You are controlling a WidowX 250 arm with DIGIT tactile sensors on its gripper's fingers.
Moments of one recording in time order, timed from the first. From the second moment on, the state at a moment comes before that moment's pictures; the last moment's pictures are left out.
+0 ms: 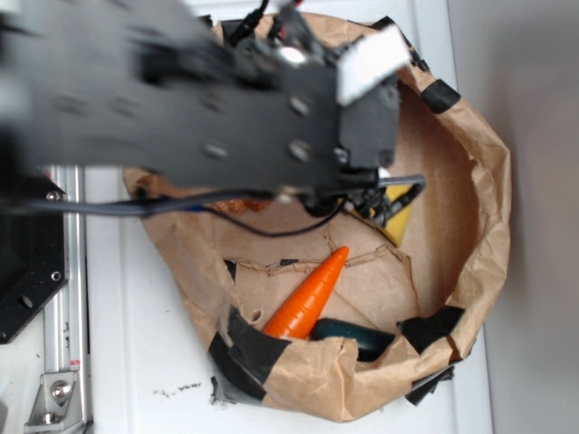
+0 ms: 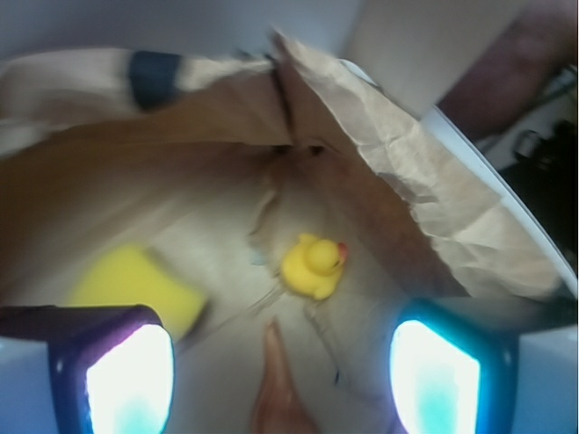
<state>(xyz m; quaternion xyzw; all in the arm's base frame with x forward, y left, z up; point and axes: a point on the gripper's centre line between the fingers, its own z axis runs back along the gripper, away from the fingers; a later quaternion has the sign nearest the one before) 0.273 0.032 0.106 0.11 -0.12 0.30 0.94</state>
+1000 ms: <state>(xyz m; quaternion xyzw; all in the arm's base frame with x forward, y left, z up) 0.274 0.061 0.060 0.11 -0.08 0.32 0.94</state>
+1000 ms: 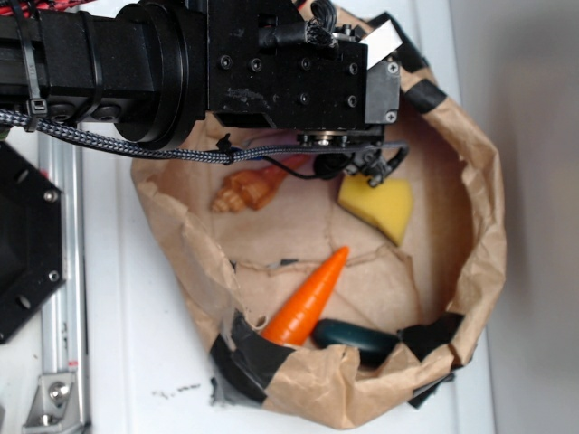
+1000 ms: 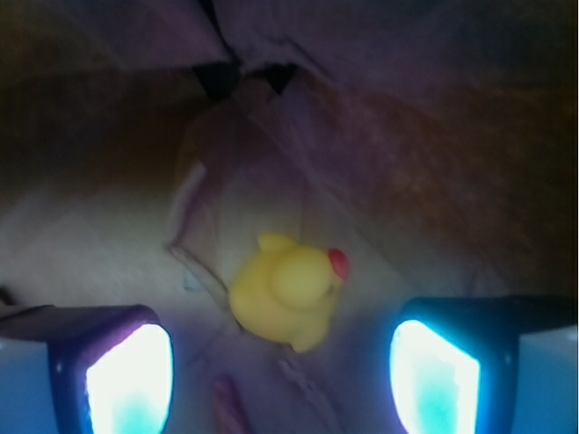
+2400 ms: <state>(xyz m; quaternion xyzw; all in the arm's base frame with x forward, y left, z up) 0.262 0.076 0.058 0.13 -0.07 0.33 0.93</state>
